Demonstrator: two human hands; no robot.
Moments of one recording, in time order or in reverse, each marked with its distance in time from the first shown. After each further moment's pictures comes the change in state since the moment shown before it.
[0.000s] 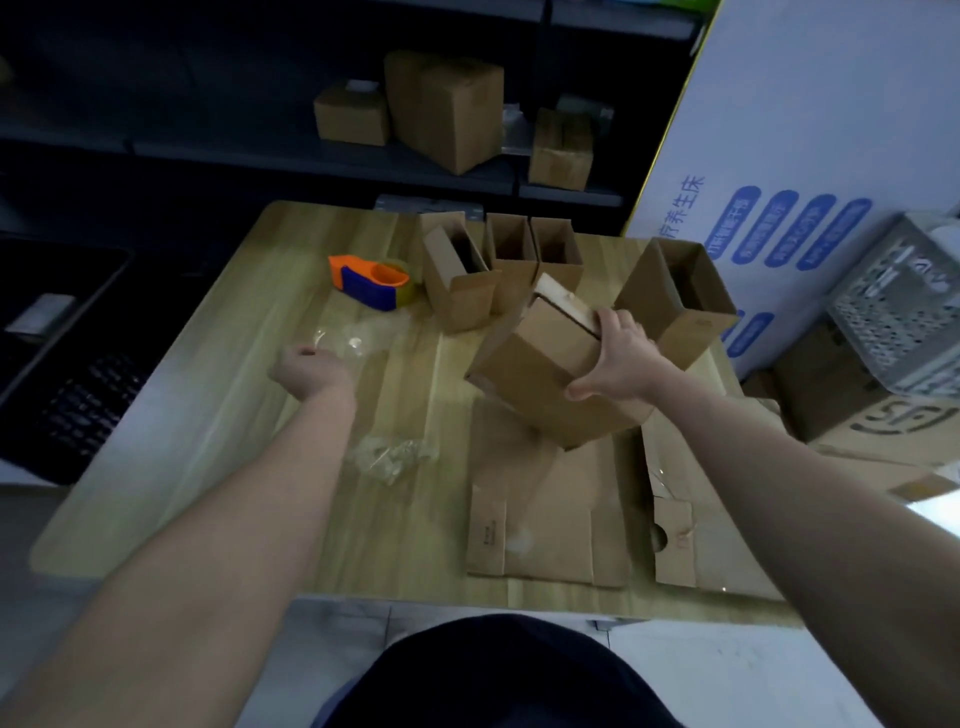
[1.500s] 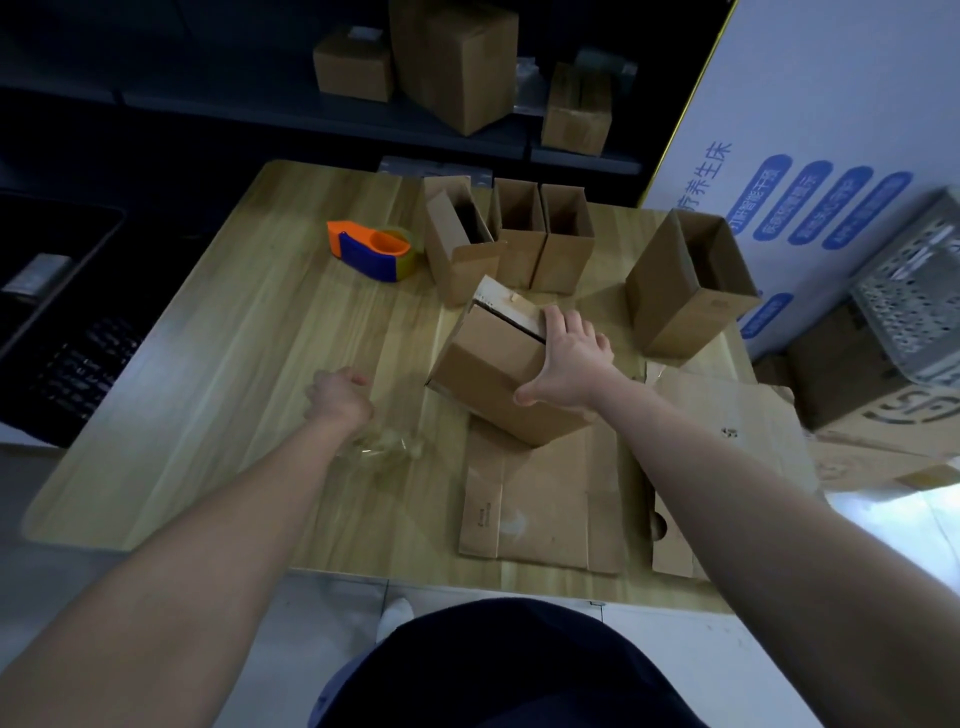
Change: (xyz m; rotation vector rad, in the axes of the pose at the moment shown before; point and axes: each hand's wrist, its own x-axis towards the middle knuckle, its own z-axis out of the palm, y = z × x) left_hand 0.000 -0.074 0.000 0.772 -0.564 0.161; right_hand -0.001 -0.039 0.041 -0.109 -0.075 -0.073
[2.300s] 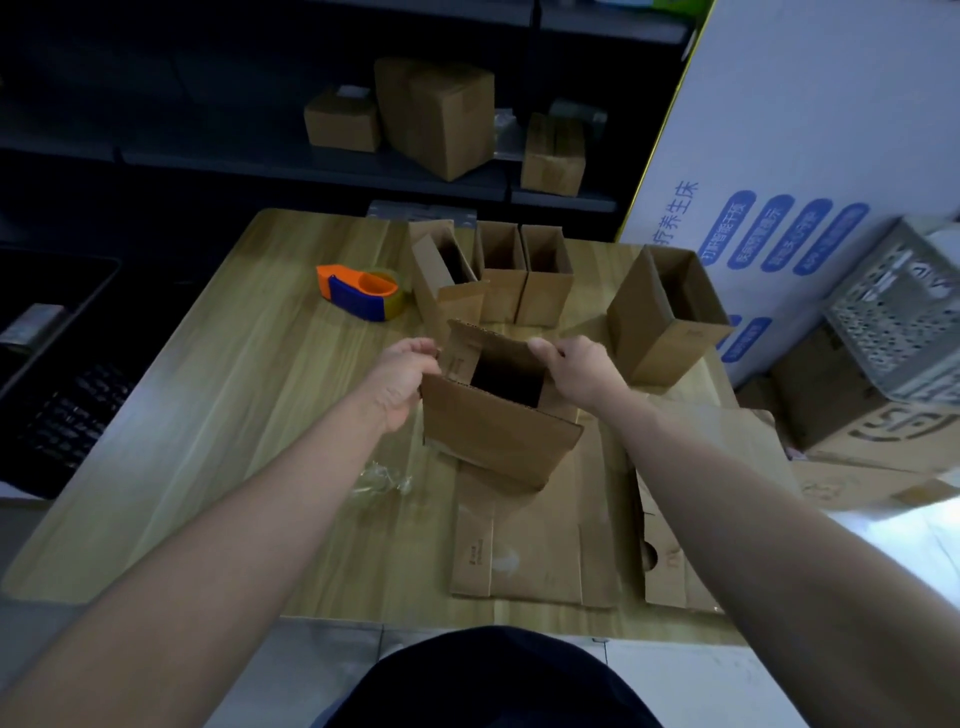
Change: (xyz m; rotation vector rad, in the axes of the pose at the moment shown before) left_hand -0.062 0.112 -0.033 -0.860 -0.448 0.106; right_hand 0.008 0.016 -0.030 0.368 0.063 0.117
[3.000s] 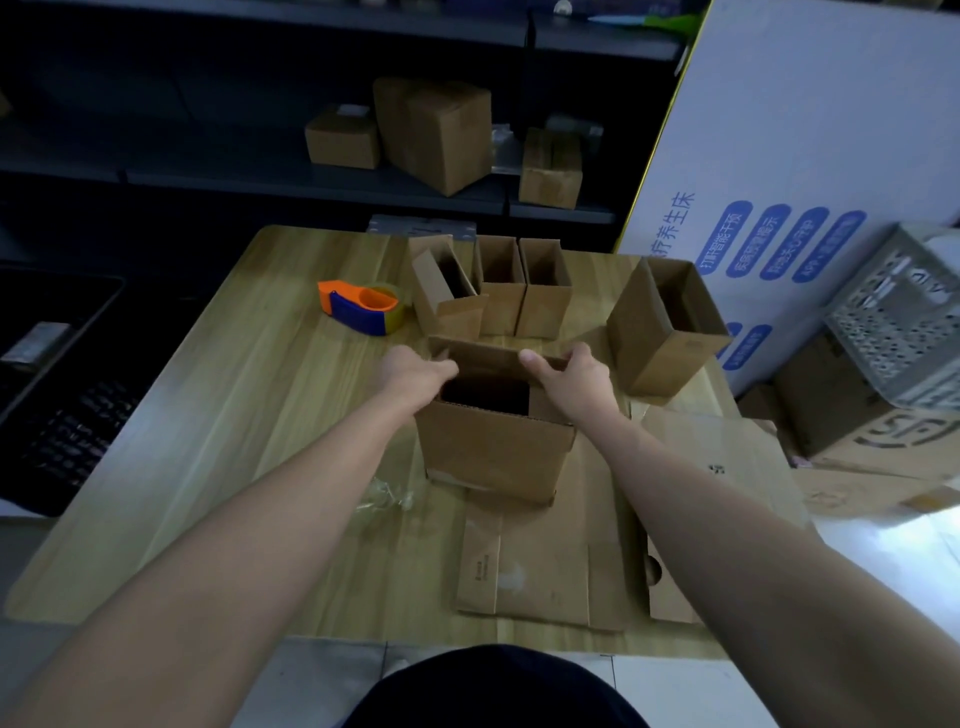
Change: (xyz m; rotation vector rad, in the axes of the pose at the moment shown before) left_hand 0.020 0.010 0.014 0.681 0.295 0.060; right_hand 0.002 0.003 0.012 0.259 0.140 0.204
